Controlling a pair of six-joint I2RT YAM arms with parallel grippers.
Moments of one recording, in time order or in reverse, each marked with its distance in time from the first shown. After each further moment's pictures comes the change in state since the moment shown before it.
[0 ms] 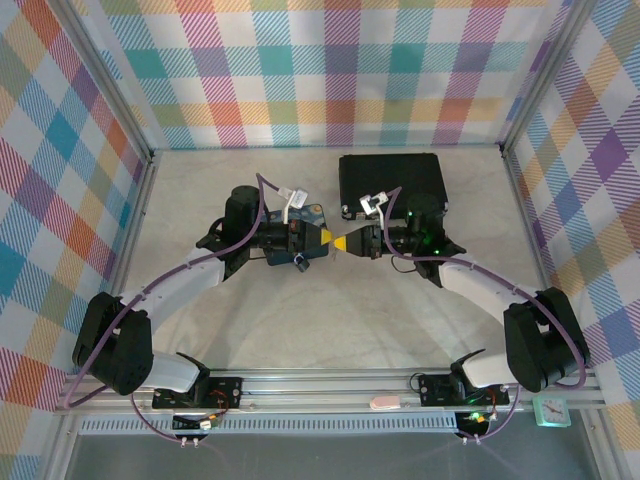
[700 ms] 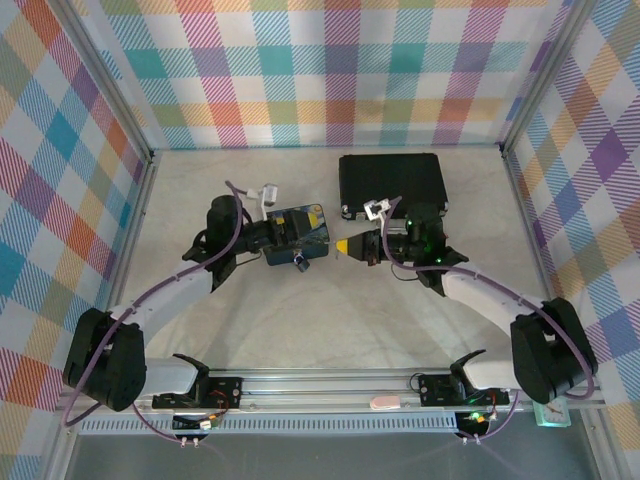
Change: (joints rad) left arm 0.095 -0.092 -0.163 0.119 -0.309 -0.195; right arm 0.047 -0.082 -0.064 -0.085 0.233 -0.121
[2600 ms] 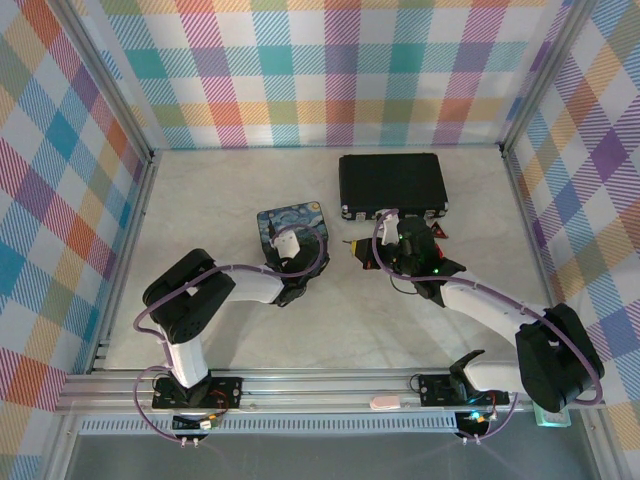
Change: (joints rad) left arm -0.394 0.520 0.077 -0.165 -1.183 -0.172; right arm 0.060 -0.029 -0.056 -0.151 0.512 -0.030
